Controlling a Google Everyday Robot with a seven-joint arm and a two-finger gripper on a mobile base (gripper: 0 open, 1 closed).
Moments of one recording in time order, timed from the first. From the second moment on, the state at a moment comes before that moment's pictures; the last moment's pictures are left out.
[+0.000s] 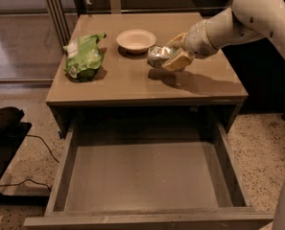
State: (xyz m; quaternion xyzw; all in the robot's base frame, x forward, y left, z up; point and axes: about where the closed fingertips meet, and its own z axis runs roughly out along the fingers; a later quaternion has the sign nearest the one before) arm 0.694 -0.104 0.873 -0.63 0.65 0.13 0.40
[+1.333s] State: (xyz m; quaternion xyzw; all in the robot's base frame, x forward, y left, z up) arm 0.687 -0.097 0.852 -0.64 0.66 0.15 0.37
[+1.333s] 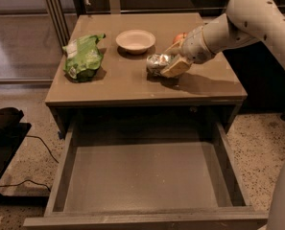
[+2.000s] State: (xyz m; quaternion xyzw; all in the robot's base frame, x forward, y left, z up) arm 0.687 -0.097 0.852 -0.64 0.66 0.15 0.37
